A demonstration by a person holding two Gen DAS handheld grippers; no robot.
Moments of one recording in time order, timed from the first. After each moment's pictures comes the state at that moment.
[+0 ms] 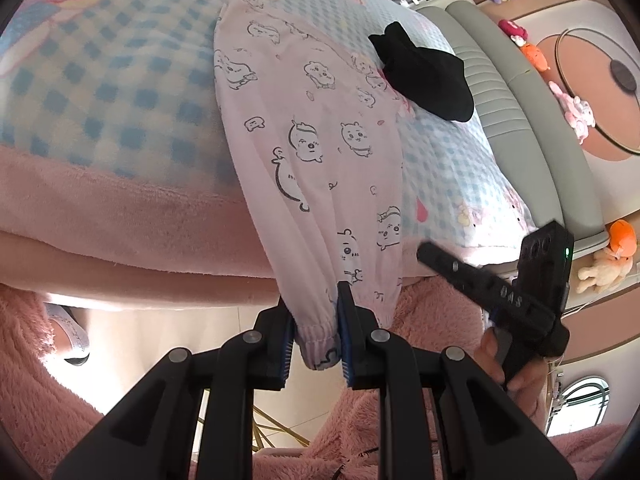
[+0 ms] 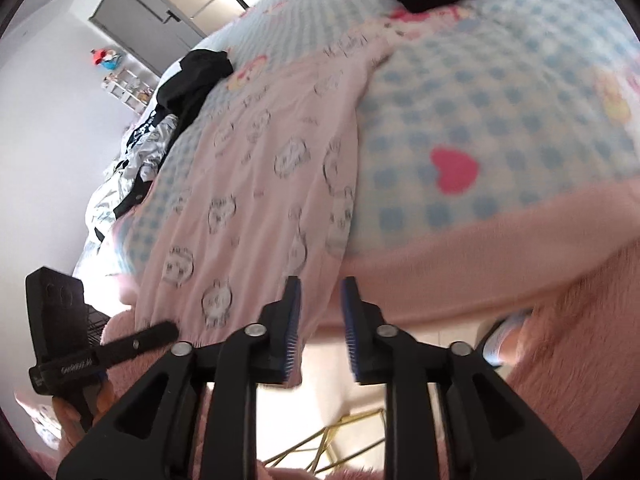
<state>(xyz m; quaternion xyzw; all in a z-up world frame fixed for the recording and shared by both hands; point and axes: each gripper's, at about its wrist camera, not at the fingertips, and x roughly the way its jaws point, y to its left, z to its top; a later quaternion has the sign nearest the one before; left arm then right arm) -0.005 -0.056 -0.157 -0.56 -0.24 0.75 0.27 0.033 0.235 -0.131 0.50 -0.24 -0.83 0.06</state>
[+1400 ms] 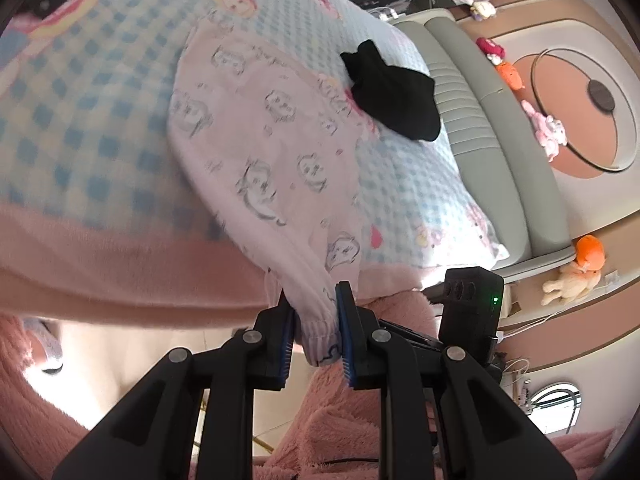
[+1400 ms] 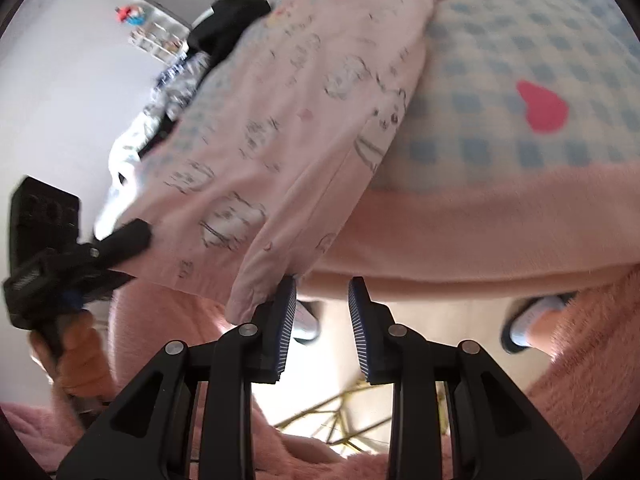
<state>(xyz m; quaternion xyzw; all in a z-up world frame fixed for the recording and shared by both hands) -0.030 -0.057 -0.124 -0.53 -0.29 0.73 0.31 0.032 0.189 -0.156 0.55 -0.25 -0.78 0.15</state>
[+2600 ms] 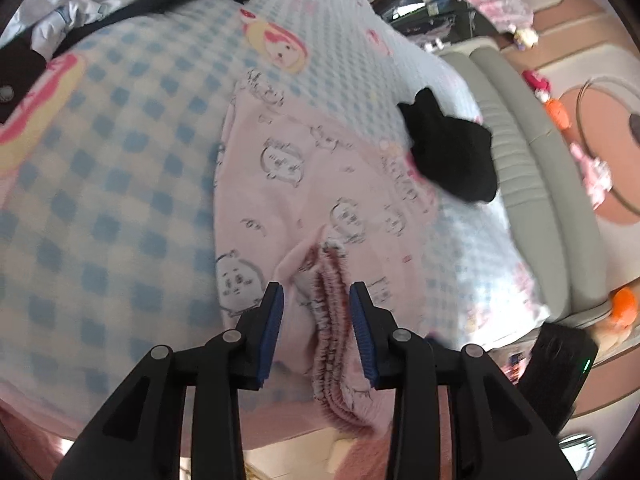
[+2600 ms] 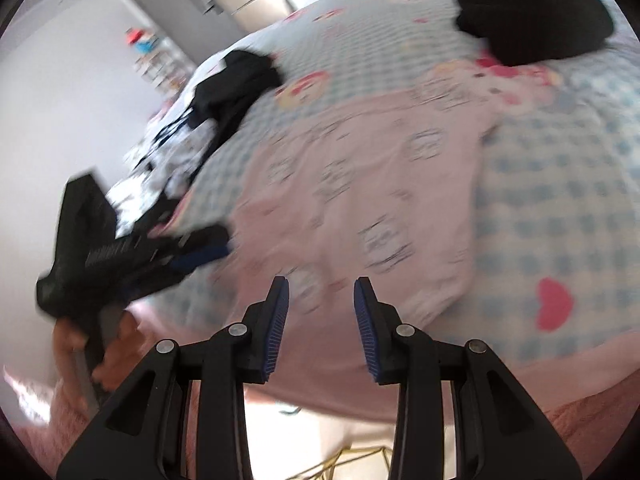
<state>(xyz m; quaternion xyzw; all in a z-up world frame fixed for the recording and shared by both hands) -0.128 -0.058 -0.151 -0.54 -0.26 0.78 0.21 -0.031 0.197 -0.104 0.47 -0.20 -0.85 0.09</state>
